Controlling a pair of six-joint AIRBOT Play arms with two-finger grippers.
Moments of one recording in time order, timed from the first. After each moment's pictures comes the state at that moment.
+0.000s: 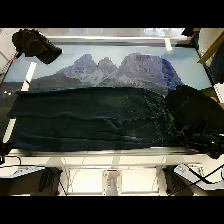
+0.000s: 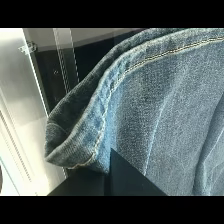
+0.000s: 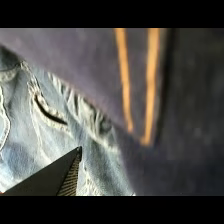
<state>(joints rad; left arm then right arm) 1.44 -1.27 0.70 0.91 -1.14 -1.21 -0.96 -1.14 0.45 -0.87 1.25 1.11</state>
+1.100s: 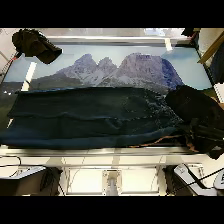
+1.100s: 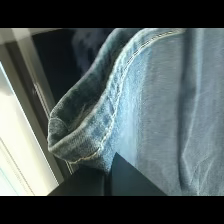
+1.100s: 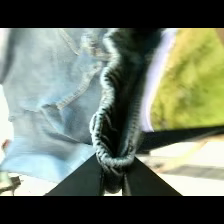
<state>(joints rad) 1.44 -1.18 0.86 0.93 -1.24 -1.20 -0.98 -0.99 0.60 -0.74 1.57 0.95</state>
